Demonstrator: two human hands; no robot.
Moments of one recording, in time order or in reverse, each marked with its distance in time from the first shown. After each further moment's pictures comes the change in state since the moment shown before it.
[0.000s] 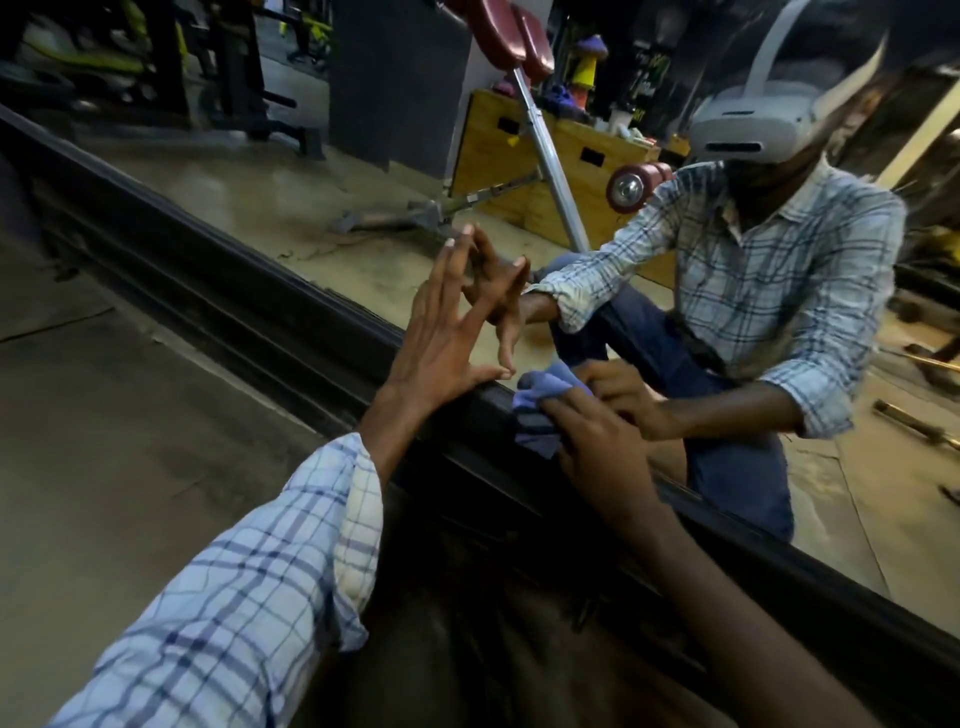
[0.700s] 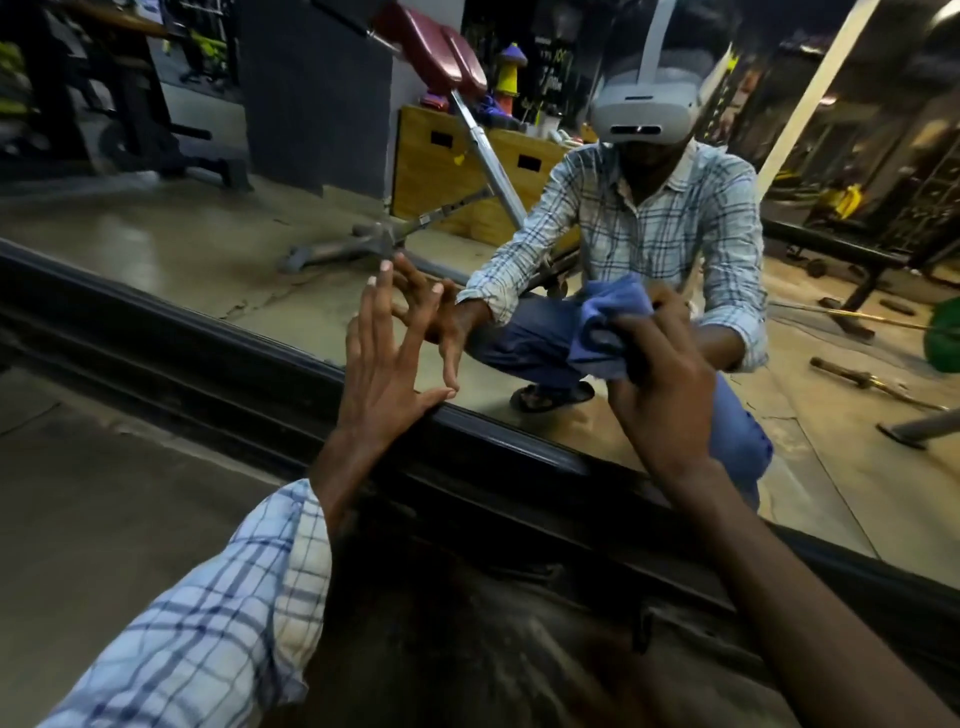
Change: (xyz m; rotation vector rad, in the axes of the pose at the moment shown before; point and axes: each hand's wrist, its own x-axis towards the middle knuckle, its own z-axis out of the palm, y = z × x) left_hand 0.022 -0.123 -0.034 -0.016 -0.039 -0.068; right_hand 0.104 -0.045 -0.042 0.040 0.462 0.215
